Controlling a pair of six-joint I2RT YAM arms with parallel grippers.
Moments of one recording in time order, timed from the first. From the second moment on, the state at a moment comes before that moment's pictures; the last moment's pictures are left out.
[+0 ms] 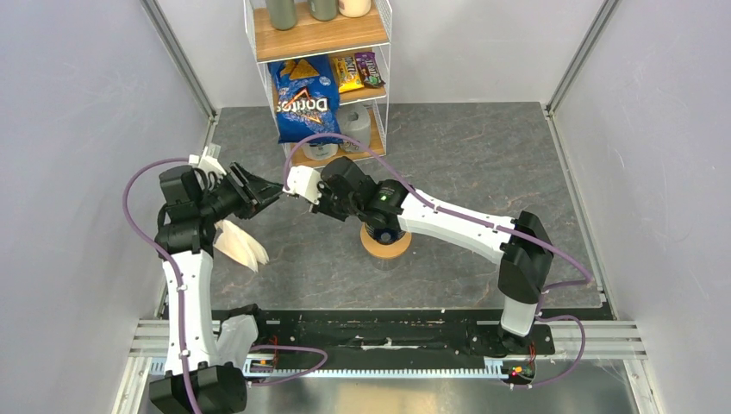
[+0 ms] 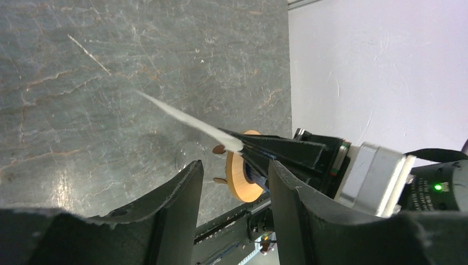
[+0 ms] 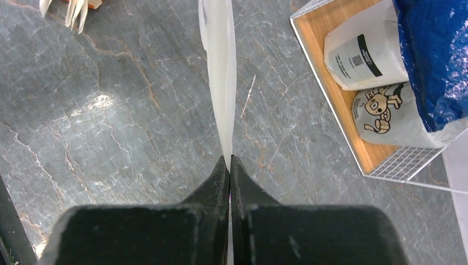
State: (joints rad) left arm 0.26 0.88 0.97 -0.62 0.82 -0.63; right arm 1.04 1.82 1.62 -0.40 0.06 -0.41
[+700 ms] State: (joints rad) left arm 0.17 0.92 0.90 -0.56 0.76 -0.70; right arm 1.06 1.84 1.65 -0.44 0.20 -0.34
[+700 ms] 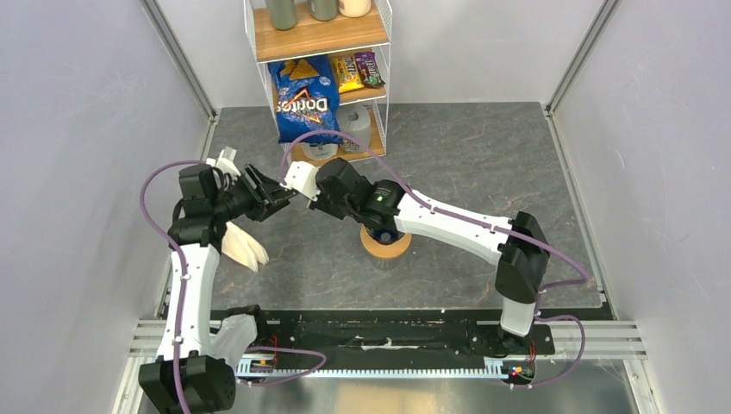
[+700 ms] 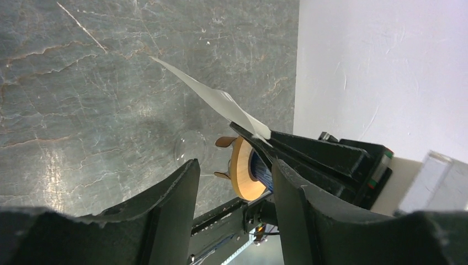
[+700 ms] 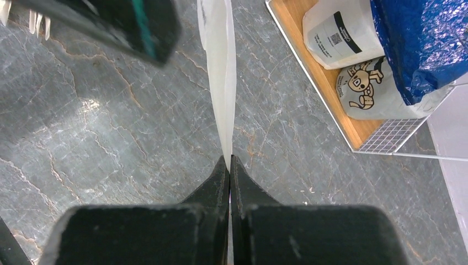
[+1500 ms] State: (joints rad) left arm 0.09 0.98 0.91 -0.50 0.67 -0.74; right arm 1.07 1.85 1.68 -0.44 0.22 -0.34
